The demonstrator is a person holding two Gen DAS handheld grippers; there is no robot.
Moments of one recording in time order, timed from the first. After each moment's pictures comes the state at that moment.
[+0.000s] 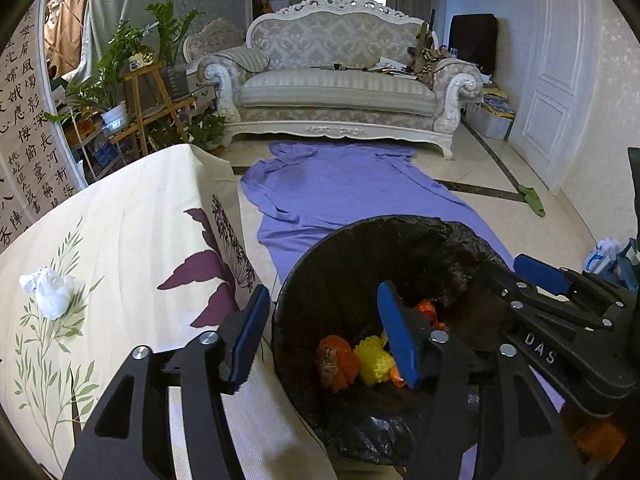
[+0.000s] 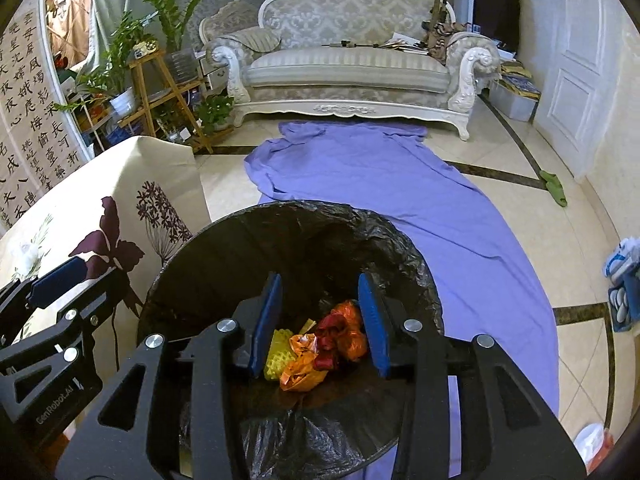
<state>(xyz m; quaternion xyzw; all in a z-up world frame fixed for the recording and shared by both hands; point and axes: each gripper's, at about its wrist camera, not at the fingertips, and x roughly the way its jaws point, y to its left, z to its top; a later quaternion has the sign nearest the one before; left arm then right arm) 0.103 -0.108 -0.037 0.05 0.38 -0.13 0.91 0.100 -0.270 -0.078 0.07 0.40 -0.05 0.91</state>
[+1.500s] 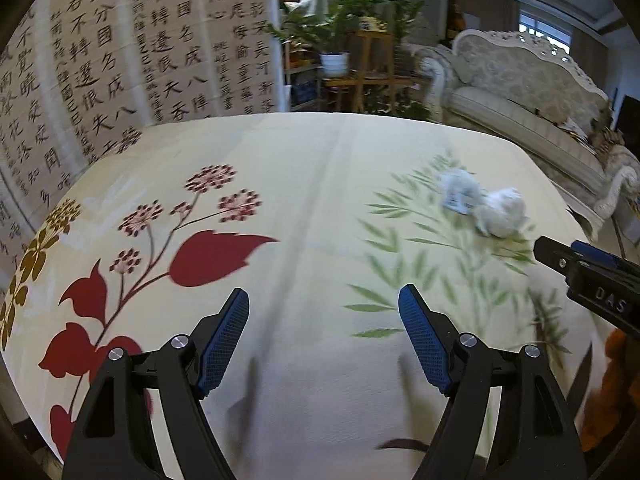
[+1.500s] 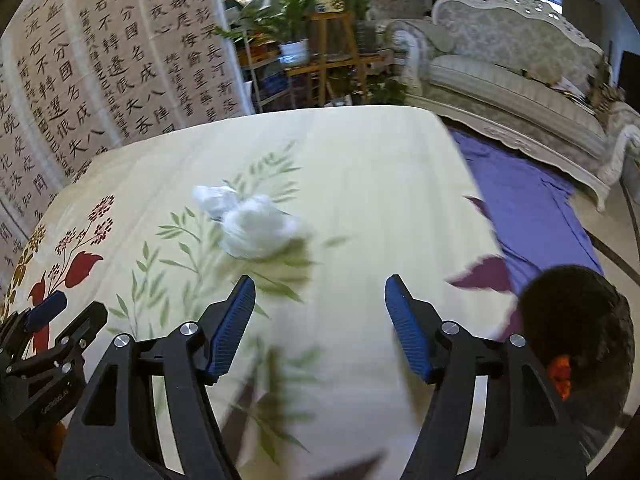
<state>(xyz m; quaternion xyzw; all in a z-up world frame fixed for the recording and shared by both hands) 0.032 0.189 -0.034 -0.07 0.39 0.17 0.90 0.127 0.017 -0.050 -0.03 0.40 0.20 0.89</state>
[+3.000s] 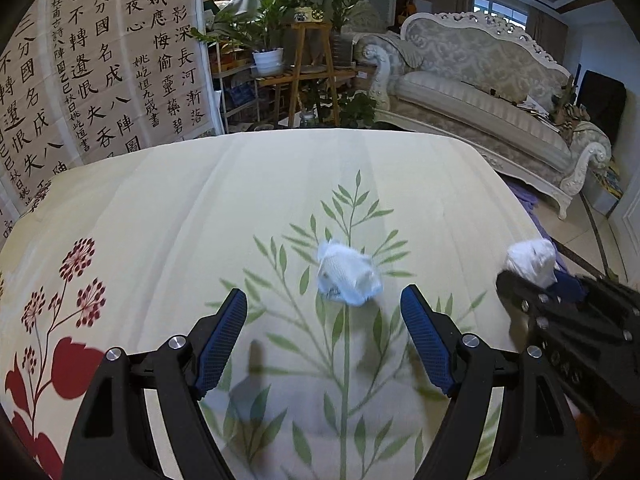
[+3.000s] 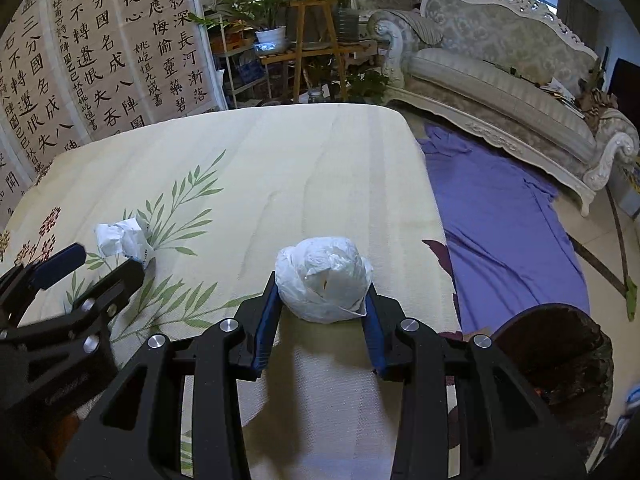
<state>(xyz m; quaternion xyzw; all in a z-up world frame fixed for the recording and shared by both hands) 0.141 0.137 -0.038 -0.04 0.40 0.08 0.91 0.189 -0.008 -0.062 -0.05 0.42 0.17 0.89</state>
